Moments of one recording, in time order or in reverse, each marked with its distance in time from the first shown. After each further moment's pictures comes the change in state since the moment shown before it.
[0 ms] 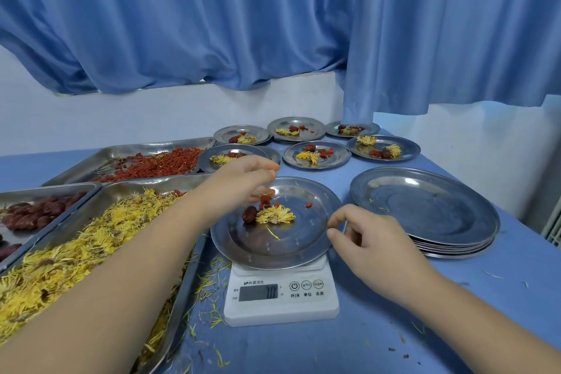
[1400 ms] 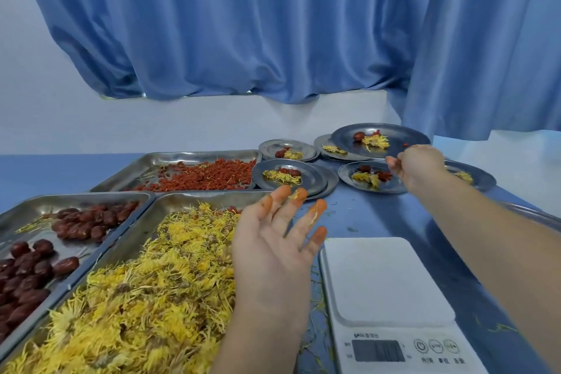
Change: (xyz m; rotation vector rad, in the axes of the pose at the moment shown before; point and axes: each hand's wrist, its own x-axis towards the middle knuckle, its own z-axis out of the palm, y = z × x) left_hand -0.075 -0.020 -0.022 -1.407 0.375 -0.043; right_hand 0.232 0.008 0.030 1.074 0.581 0.694
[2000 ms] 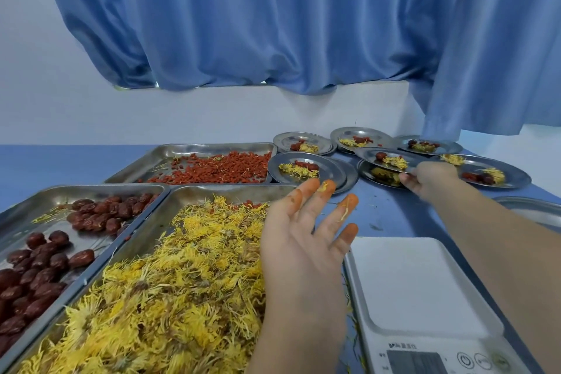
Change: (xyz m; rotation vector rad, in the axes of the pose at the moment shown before) left_hand 0.004 0.002 -0.001 -0.014 0.015 -0.017; right_hand 0.045 0.048 0.002 -0.212 -0.025 0.097
